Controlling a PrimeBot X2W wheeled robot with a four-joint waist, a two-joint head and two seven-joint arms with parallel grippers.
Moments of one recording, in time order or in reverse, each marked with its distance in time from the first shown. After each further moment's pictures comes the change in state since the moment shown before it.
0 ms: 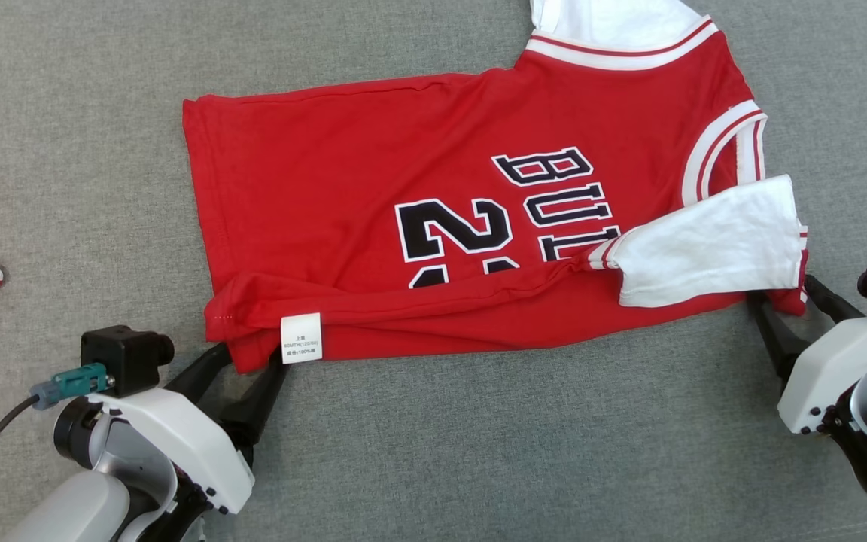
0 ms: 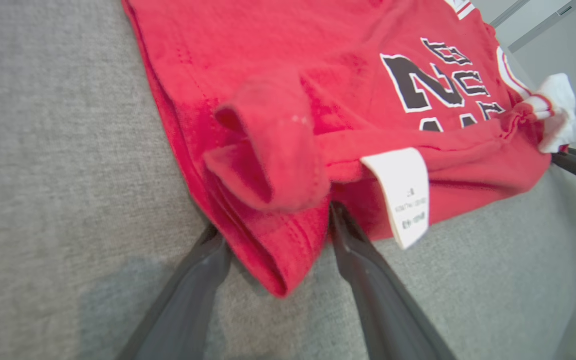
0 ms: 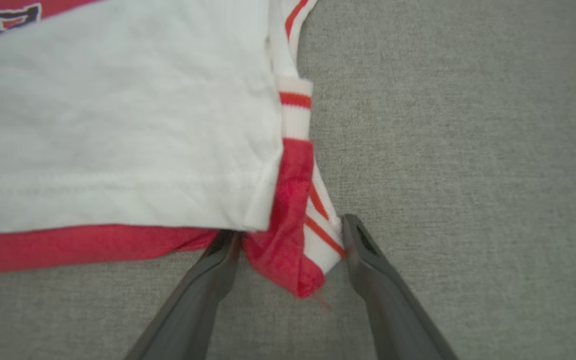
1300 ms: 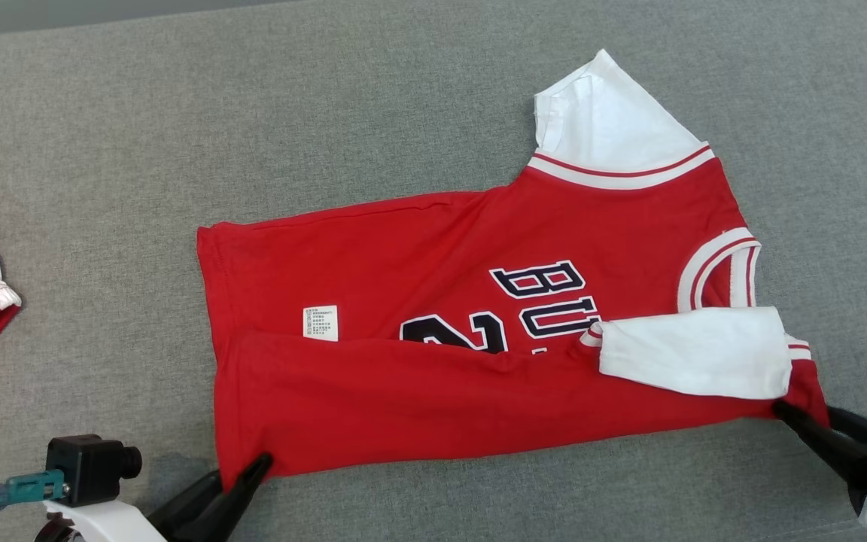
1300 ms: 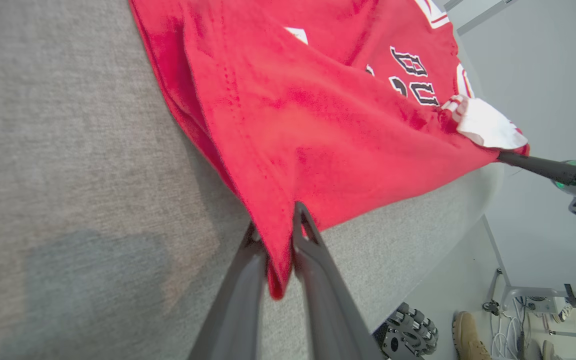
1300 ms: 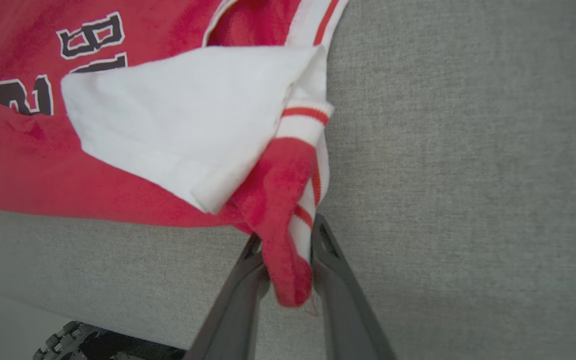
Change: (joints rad) left arm 0.273 0.160 0.045 -0.195 -0.199 -0.097 0.011; right arm 0.274 -0.203 -0.057 -0.228 0.444 0.002 0.273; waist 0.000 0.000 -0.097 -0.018
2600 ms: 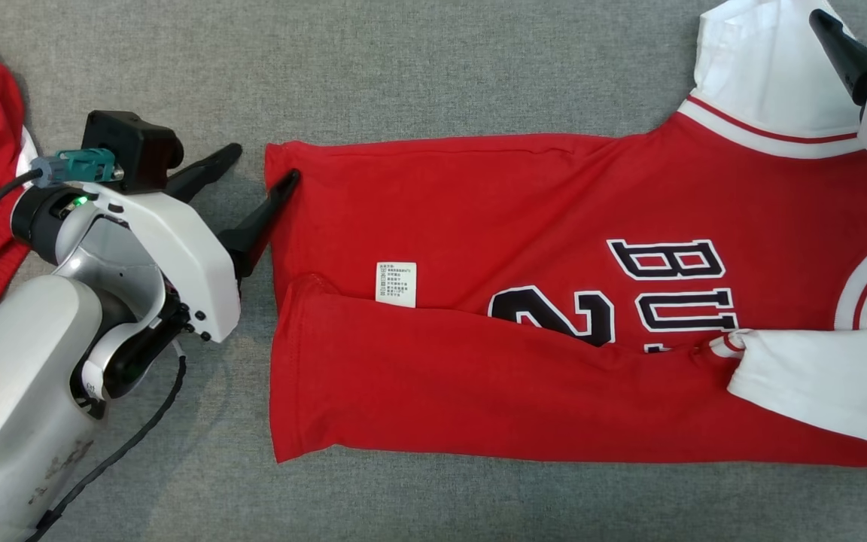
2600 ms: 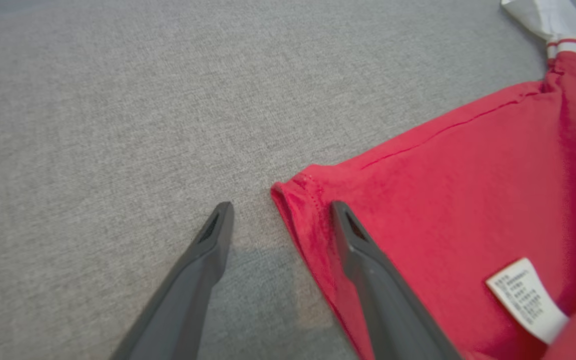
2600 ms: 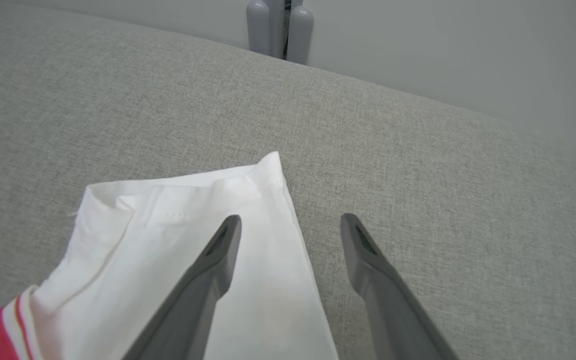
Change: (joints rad) left arm -0.737 -0.174 -0.109 0.353 0.313 -0.037 0.188; right arm -0.977 0.102 0.182 0.539 -0.448 0.000 -0.066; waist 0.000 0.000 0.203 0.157
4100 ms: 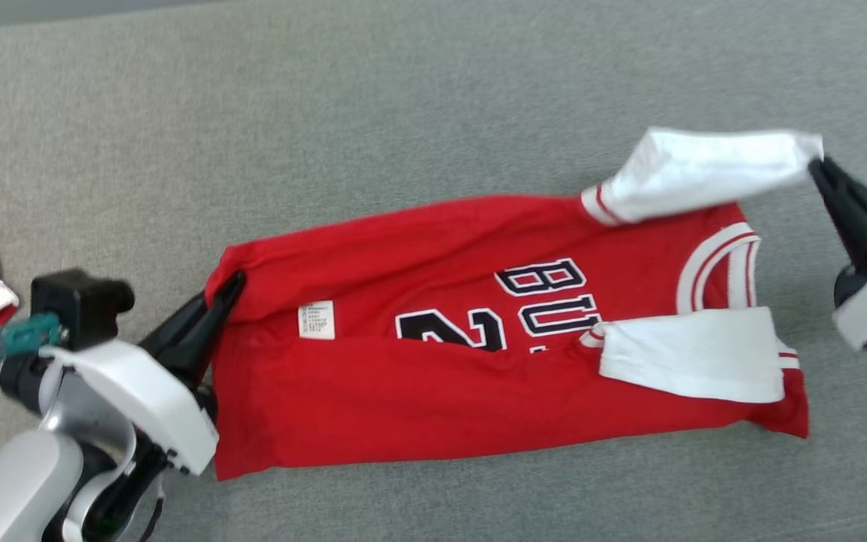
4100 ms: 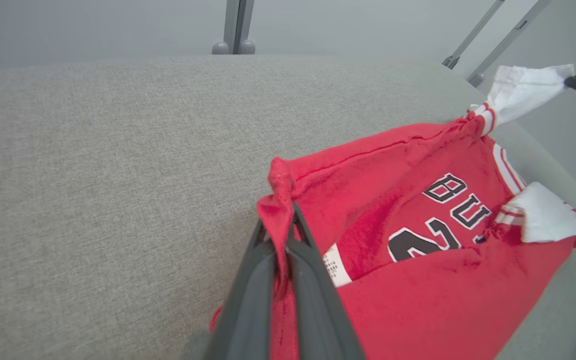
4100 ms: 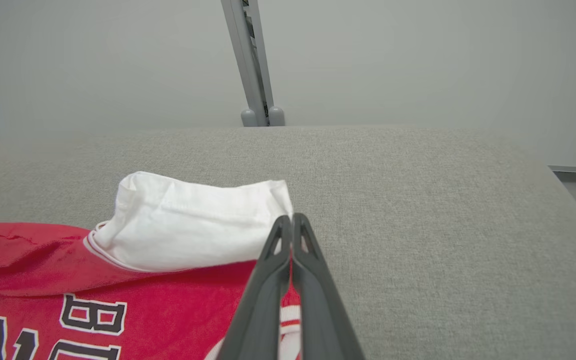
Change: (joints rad) left arm 0.339 0.105 0.074 -0.213 -0.092 0.095 -0.185; right arm 0.460 -0.135 0.060 -0.272 0.351 0.000 -0.426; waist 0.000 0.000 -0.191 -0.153
